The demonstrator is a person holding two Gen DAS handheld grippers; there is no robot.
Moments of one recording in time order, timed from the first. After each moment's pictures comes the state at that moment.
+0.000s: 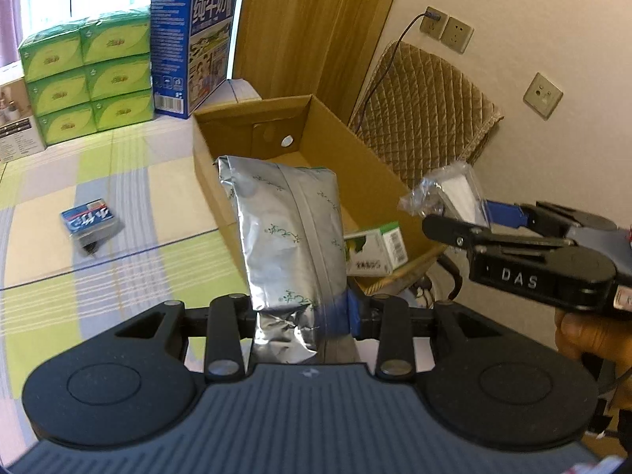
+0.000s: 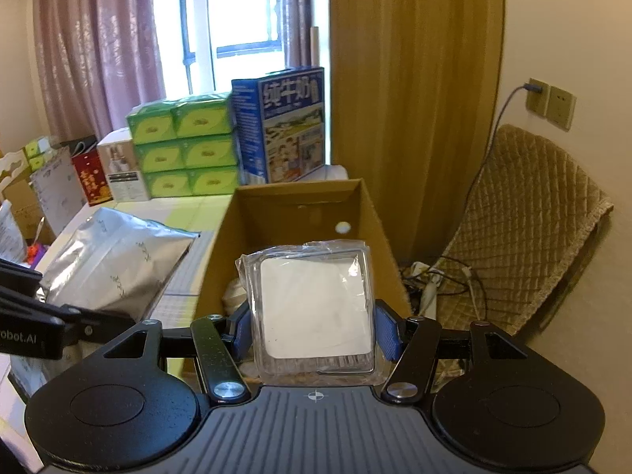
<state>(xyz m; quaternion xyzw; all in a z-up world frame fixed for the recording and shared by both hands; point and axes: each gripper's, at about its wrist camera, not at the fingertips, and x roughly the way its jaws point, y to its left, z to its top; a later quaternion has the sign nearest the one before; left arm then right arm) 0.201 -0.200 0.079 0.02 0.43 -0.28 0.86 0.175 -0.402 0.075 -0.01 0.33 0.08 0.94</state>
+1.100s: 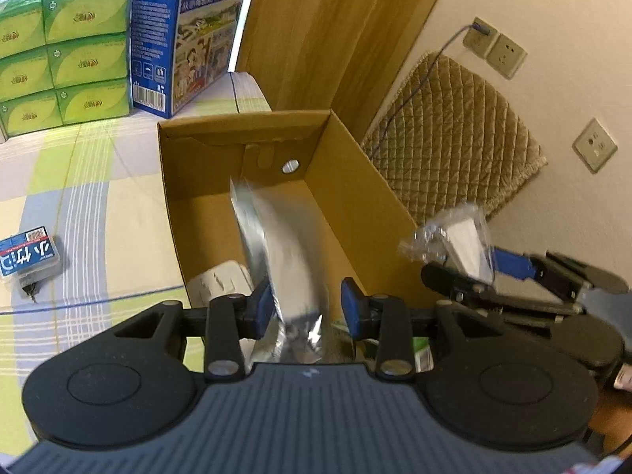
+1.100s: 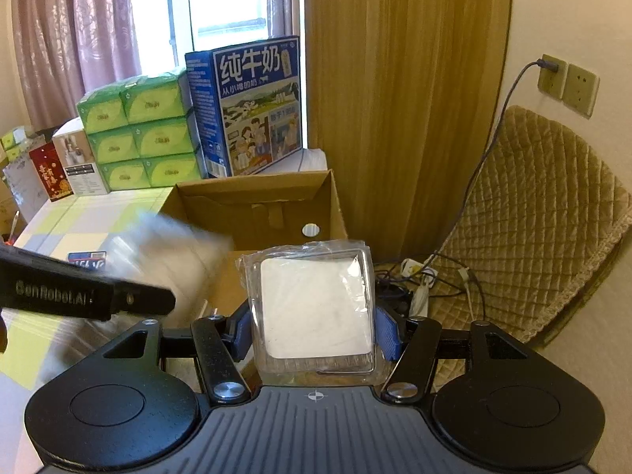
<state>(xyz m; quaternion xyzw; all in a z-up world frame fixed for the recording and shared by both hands) 0.320 -0.265 0.032 -0.04 0.45 -0.25 0.85 0.283 -0.438 0.036 -0.01 0.36 0.08 0.93</state>
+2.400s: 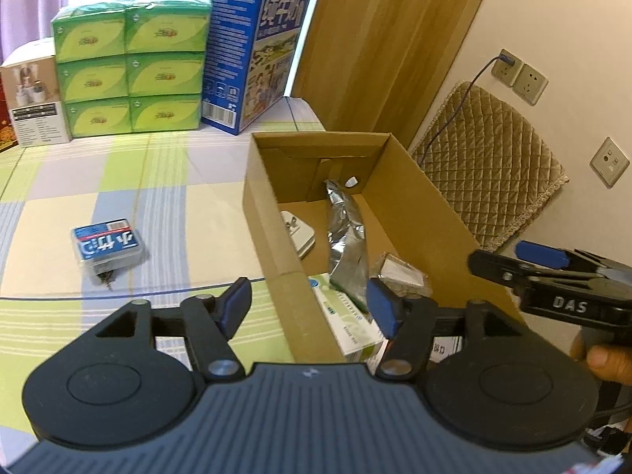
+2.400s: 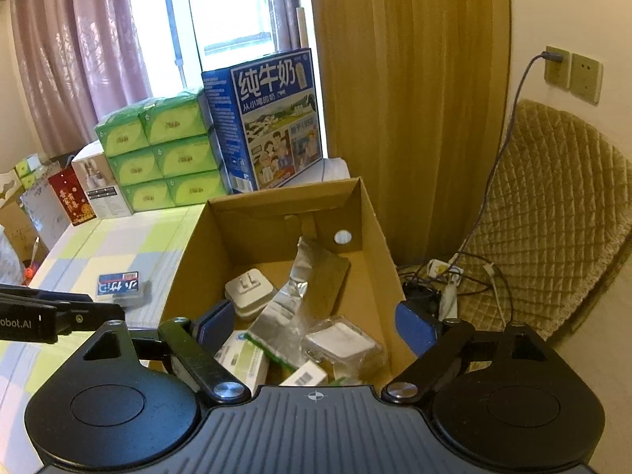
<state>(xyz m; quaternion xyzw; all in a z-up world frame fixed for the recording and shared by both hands) 0.284 -0.187 0.048 -0.04 0.42 -0.21 0.88 0.268 -0.418 0.045 0.03 0.34 0.09 0.93</state>
